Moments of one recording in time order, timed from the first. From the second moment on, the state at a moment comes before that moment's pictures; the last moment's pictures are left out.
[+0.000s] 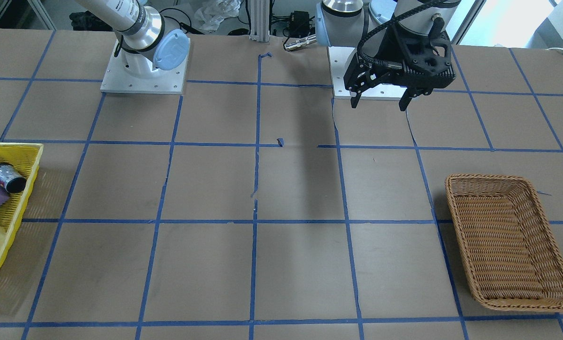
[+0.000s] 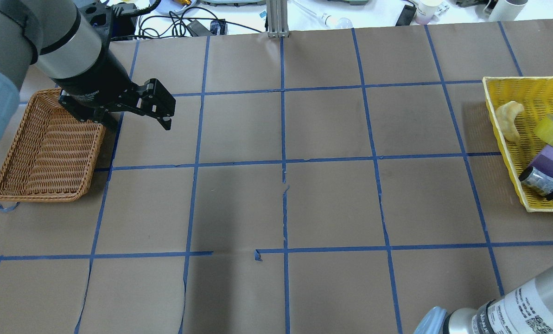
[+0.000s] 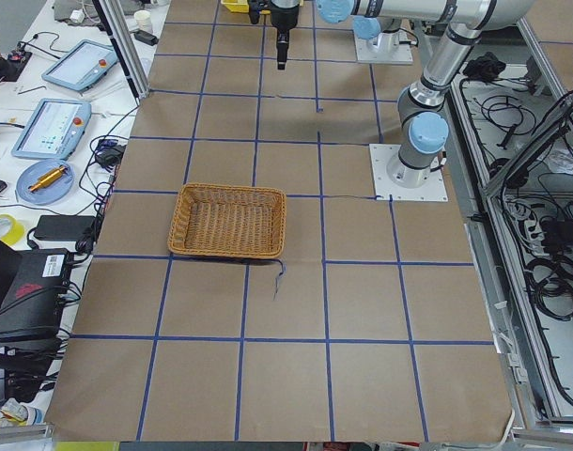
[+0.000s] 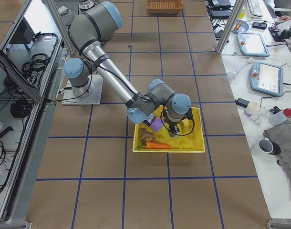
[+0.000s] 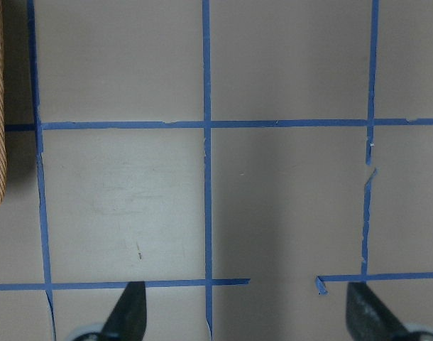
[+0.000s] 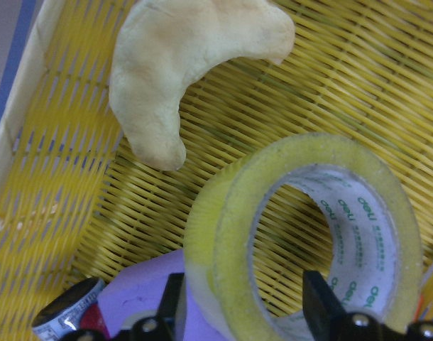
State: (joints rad) left arm -1.59 -1.48 -1.63 -1.56 1.53 -0.01; right arm 0.81 -1.06 1.51 -1.89 -1.50 -1.16
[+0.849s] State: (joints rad) left arm -1.59 -1.48 -1.63 -1.56 1.53 -0.01; right arm 0.82 -1.15 1.51 -1.76 -1.54 -0.97
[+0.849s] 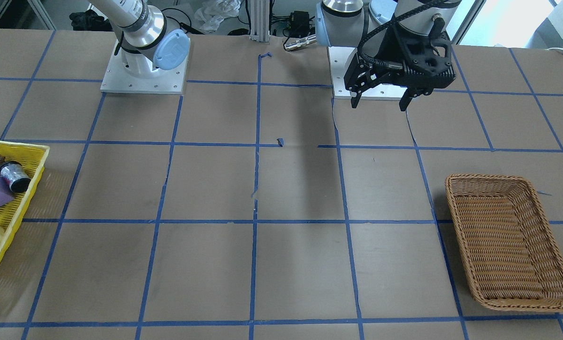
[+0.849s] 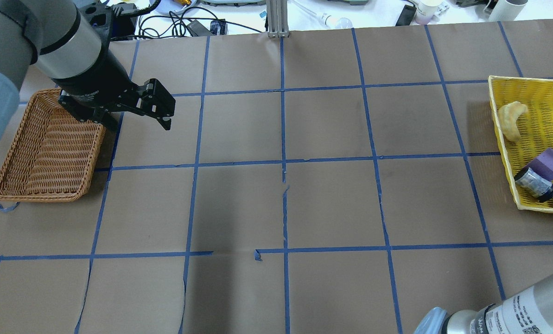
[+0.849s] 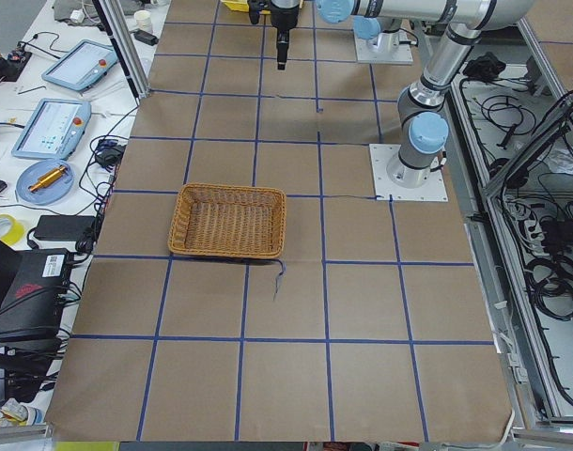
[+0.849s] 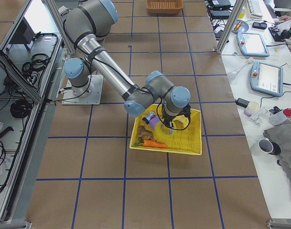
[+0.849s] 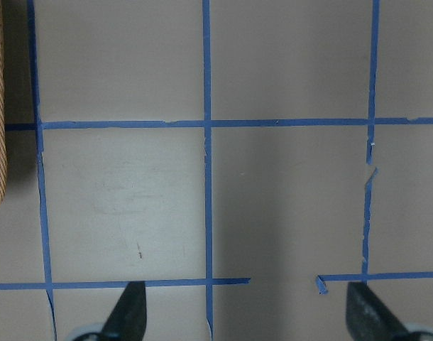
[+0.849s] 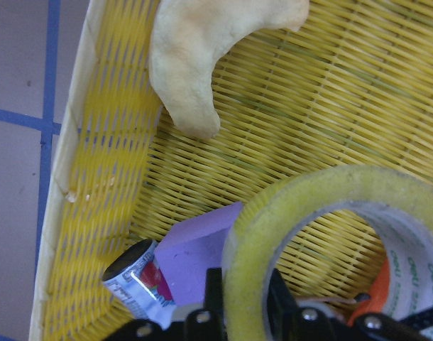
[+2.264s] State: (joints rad) left arm -1.58 -1.48 -1.63 -1.56 1.53 -0.01; right arm 1.84 -1.10 1.50 -2.02 -1.52 0.07
